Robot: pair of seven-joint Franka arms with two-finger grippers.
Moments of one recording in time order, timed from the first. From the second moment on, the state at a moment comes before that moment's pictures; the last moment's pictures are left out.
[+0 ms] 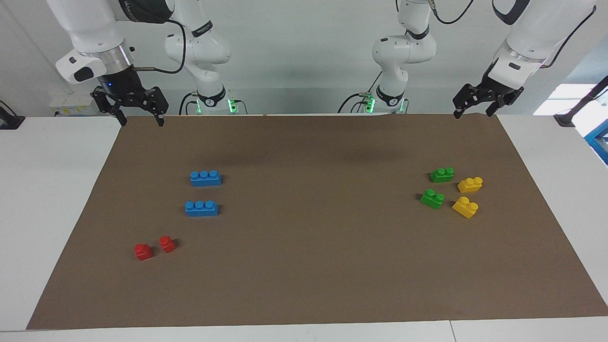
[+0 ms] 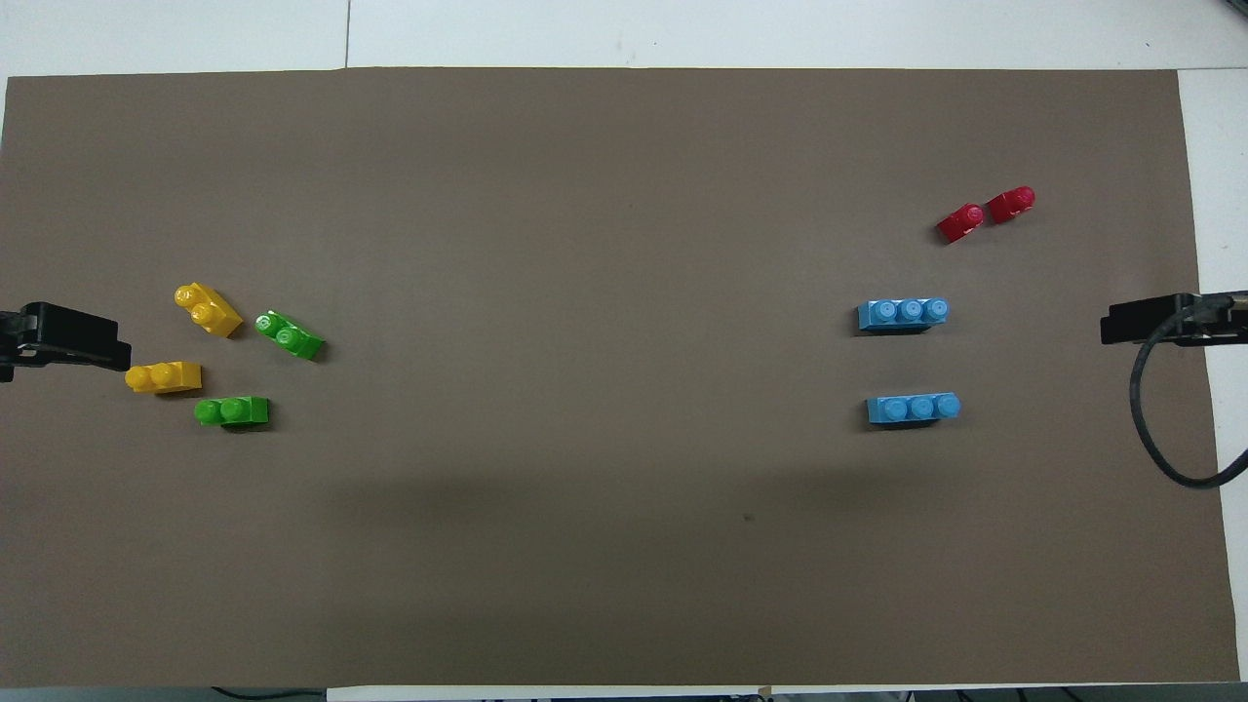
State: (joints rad) left arm 0.02 -0.10 -0.04 -1.66 -0.02 1.48 -0.05; right arm -0.12 -0.17 0.08 -1.78 0.00 1.73 0.00
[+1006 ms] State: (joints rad) left arm 0.02 -0.19 -0.05 -2.14 -0.02 2.01 -1.03; right arm -0.13 -0.01 0.08 -1.80 0.10 1.79 0.89
